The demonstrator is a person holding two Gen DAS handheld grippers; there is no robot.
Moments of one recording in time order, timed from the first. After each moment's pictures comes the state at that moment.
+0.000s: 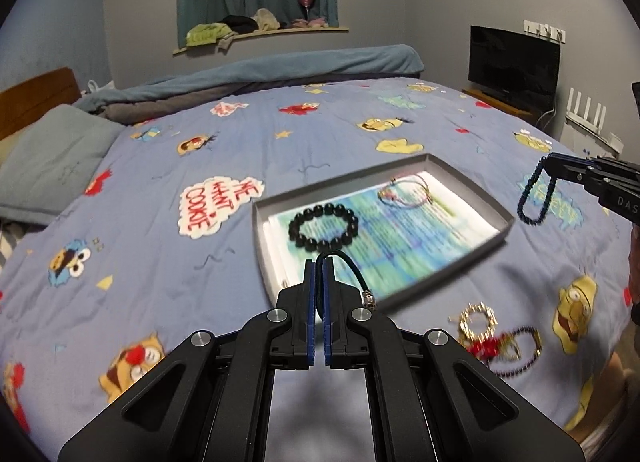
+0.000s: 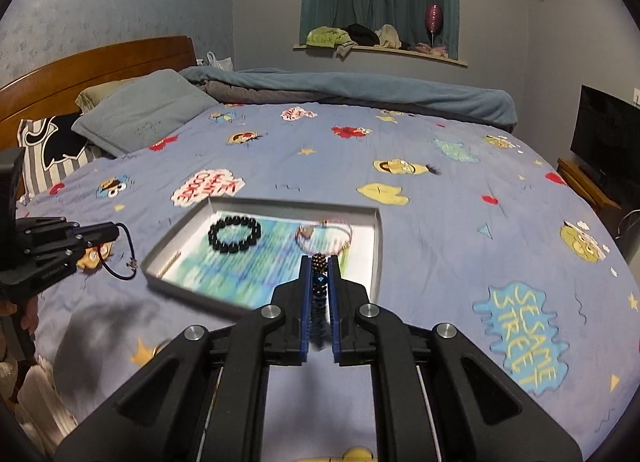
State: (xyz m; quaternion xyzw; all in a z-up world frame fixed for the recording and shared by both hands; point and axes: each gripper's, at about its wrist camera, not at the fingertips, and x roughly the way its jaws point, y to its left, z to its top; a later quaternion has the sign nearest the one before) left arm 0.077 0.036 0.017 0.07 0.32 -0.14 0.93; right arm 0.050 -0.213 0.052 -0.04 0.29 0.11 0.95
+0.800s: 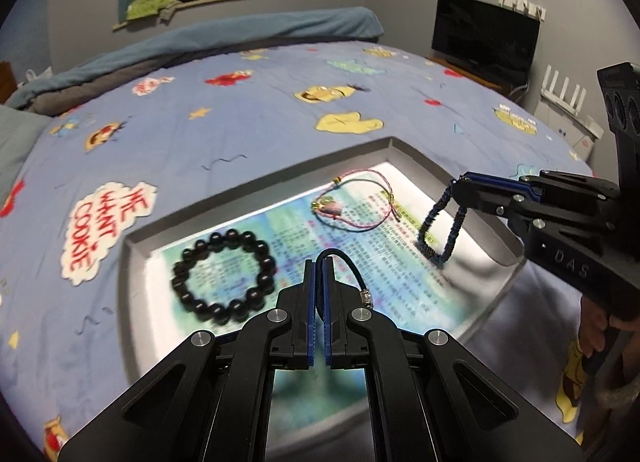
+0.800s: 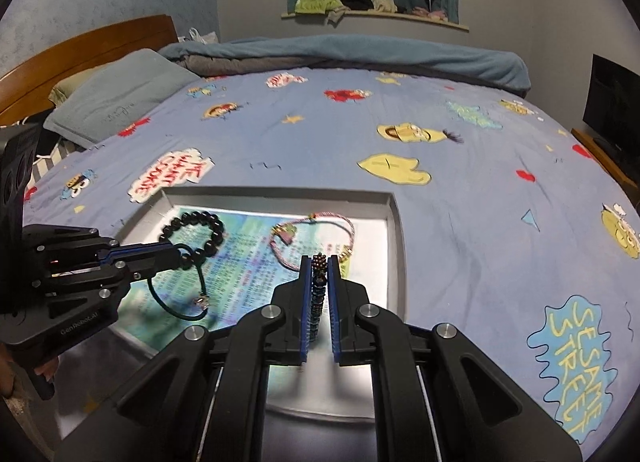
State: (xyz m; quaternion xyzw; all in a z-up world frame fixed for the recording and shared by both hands) left arm 0.185 -0.054 -0.033 0.07 0.38 -0.23 0.89; right arm 0.154 -0.206 -0.011 -0.02 0.35 0.10 0.93
